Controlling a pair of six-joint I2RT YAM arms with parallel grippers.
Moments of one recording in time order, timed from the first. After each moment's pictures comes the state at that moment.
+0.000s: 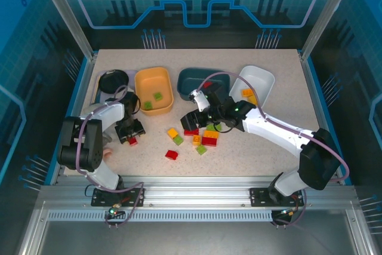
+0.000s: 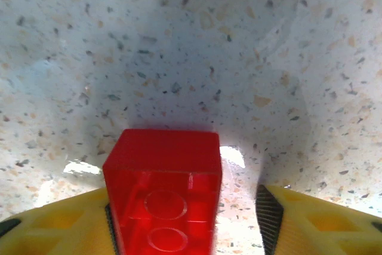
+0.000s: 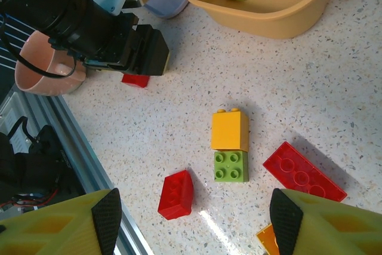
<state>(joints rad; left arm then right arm) -0.06 1.62 0.89 -0.85 -0.01 -0.63 0.76 1.48 1.12 -0.41 -0.35 0.34</state>
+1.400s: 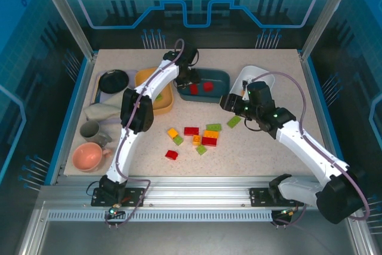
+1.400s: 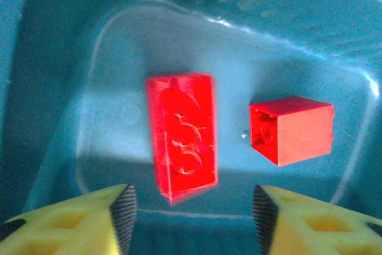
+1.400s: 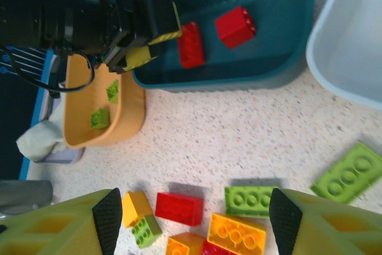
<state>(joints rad) -0.42 2.47 2.36 -1.07 0.10 -0.69 0.43 1.14 0.90 -0.43 -0.11 0.69</state>
